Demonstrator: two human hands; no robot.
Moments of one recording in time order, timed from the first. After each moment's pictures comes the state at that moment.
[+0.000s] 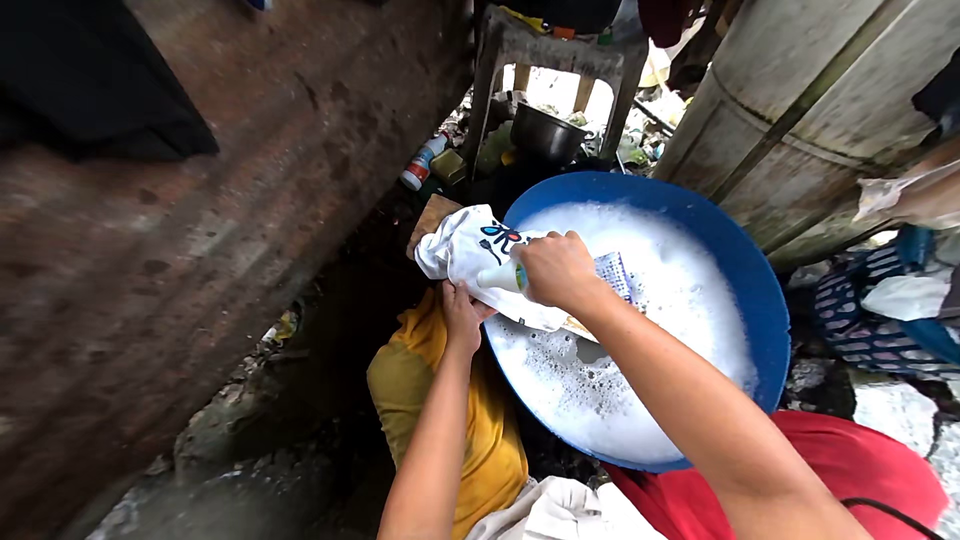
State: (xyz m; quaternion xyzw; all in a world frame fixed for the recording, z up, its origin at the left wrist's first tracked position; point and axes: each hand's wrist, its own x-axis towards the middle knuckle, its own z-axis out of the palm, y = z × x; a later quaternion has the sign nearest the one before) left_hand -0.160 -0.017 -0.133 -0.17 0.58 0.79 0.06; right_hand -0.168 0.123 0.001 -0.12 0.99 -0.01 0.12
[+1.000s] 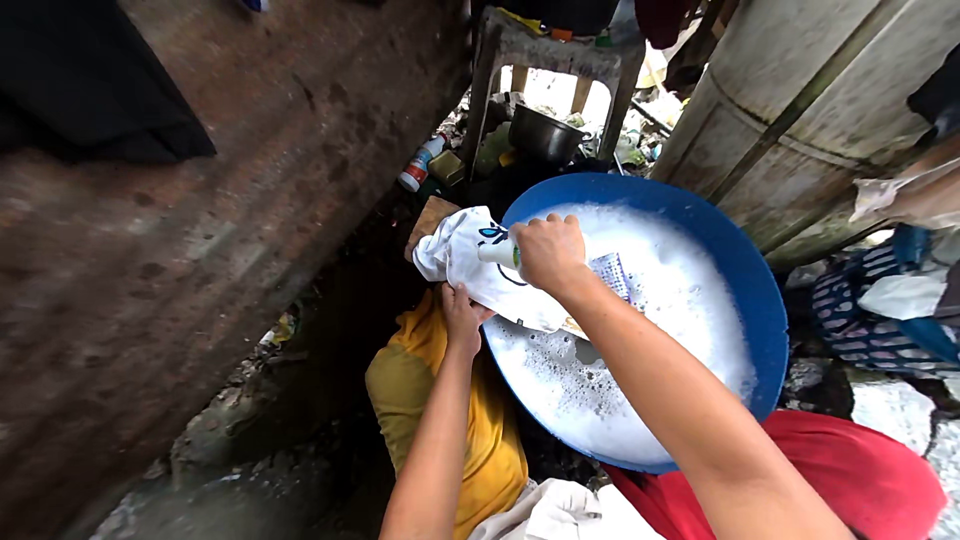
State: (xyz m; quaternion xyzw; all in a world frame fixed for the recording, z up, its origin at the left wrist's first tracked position) left_hand -0.156 -0.016 -0.135 -0.17 0.59 0.79 0.05; right_hand -0.189 0.116 -0.001 -0.06 1.00 -0.01 0.07
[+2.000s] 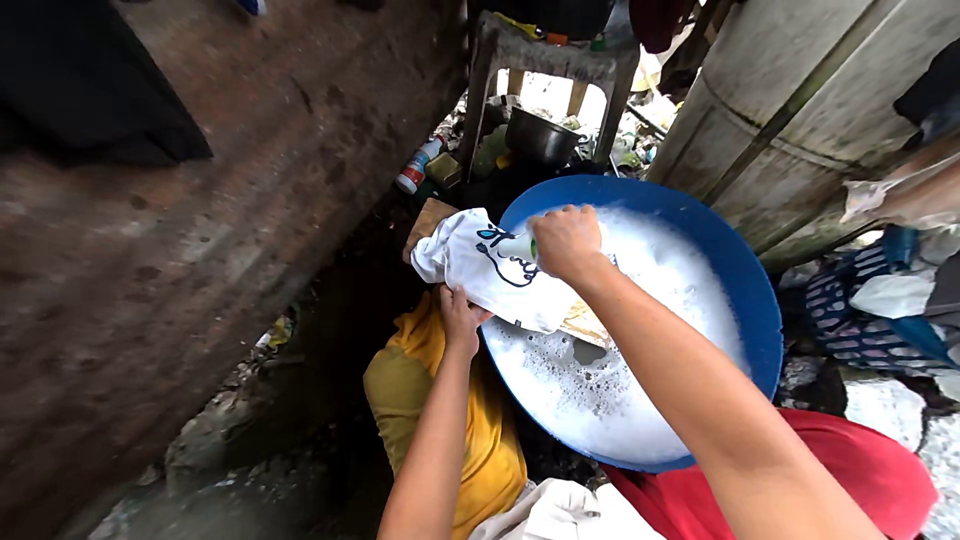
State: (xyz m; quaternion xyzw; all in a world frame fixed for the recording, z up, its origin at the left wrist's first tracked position) left_hand -0.157 -0.016 -0.136 -0.18 0.60 0.78 0.05; right_hand -0.197 0.138 0.005 -0.04 1.00 0.03 0.08
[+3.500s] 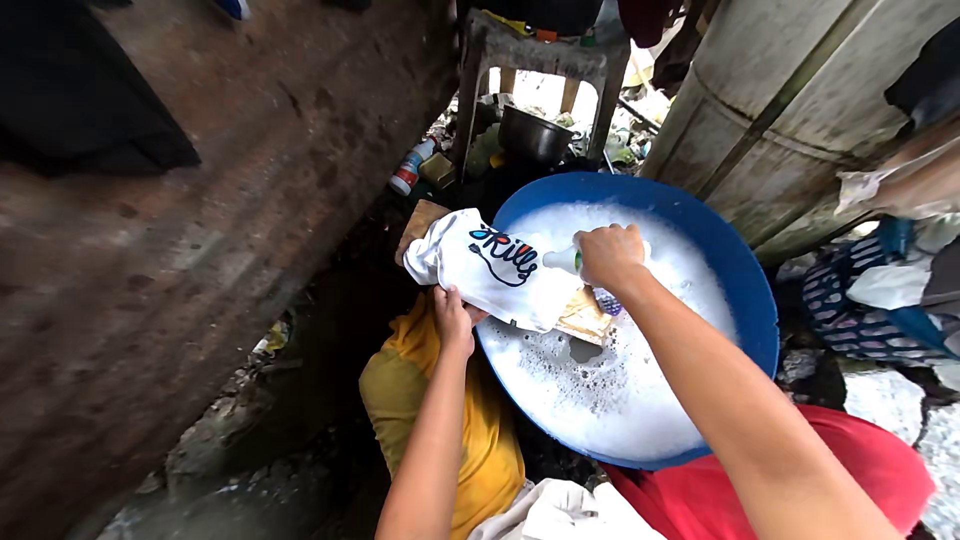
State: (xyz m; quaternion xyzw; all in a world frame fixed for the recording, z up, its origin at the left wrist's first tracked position) left_hand -0.164 -0.010 -0.132 -0.19 0.59 0.78 0.03; right_hand -0.180 0.205 -0.015 0.05 0.99 0.01 0.14
